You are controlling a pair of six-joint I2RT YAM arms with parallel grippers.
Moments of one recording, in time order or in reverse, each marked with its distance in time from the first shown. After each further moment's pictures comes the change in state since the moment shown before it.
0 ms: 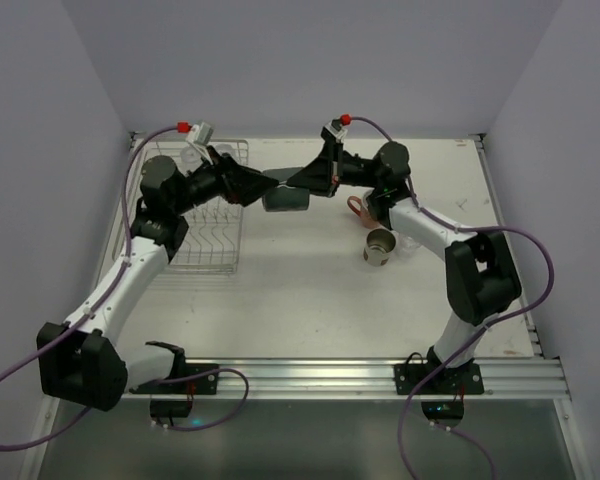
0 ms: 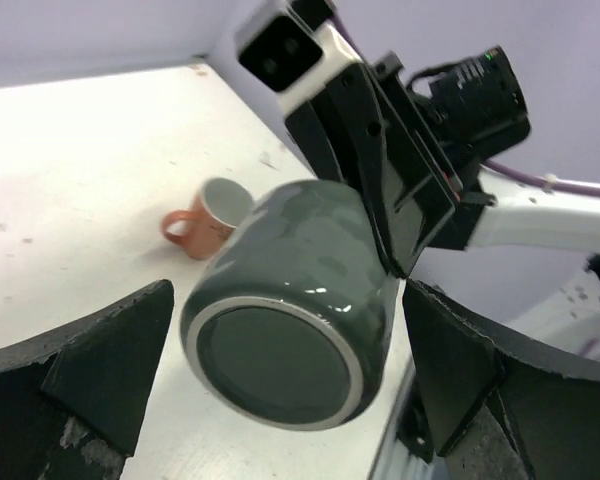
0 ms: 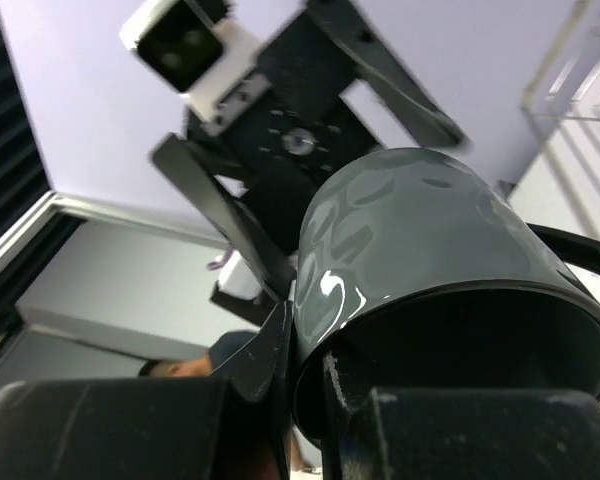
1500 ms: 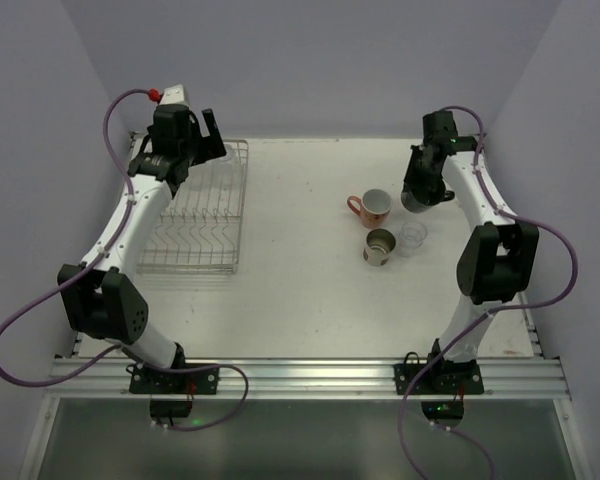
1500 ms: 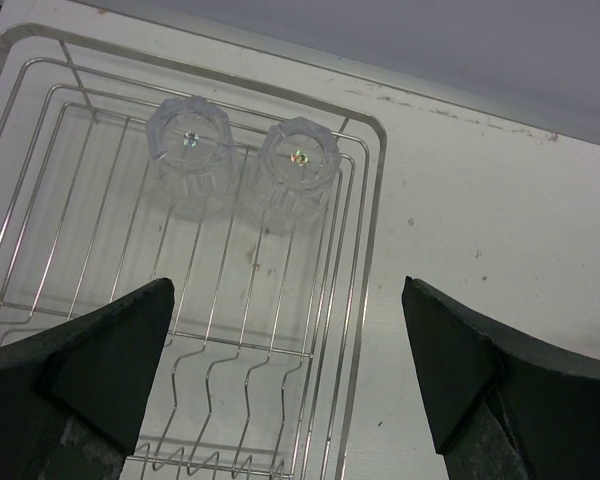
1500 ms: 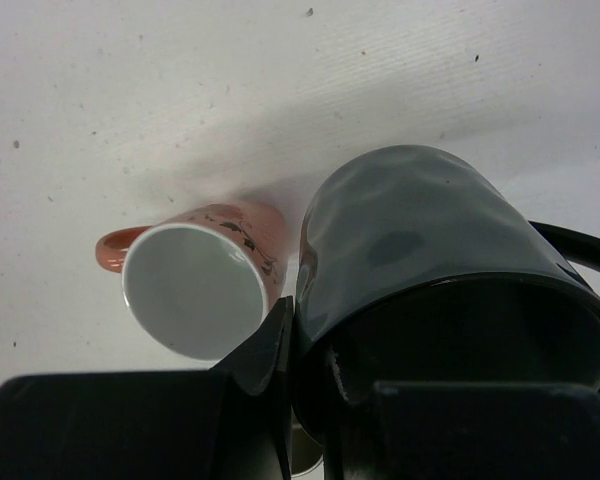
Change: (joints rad) left arm 0.071 0.338 0.555 -0.786 -0.990 0.336; right arm -0.374 0.081 0.480 -1.843 1.093 -1.390
